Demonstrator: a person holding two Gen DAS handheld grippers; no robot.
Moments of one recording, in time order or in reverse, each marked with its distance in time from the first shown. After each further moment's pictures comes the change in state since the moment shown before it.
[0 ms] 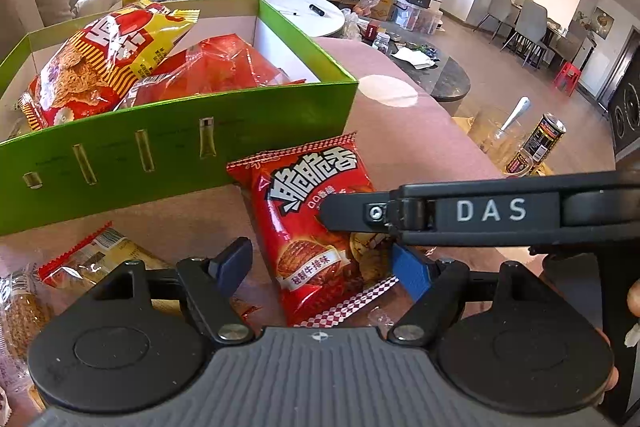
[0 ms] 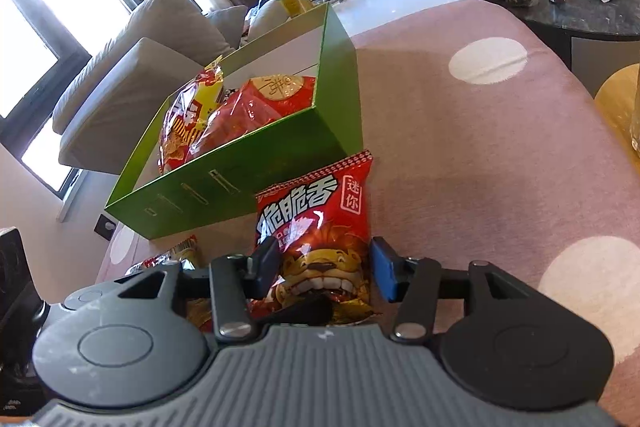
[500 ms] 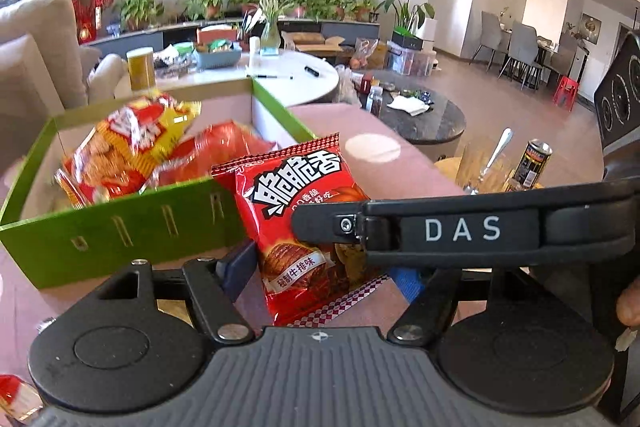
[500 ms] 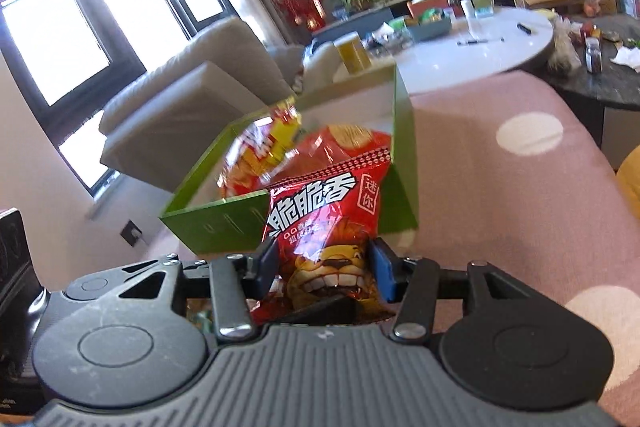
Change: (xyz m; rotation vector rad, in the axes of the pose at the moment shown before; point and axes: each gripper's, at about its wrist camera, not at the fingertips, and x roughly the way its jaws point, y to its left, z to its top) left arm -0.046 -0.023 0.005 0.103 -0.181 0.056; right arm -0.035 0.025 -0.005 -0.129 -0.158 0.098
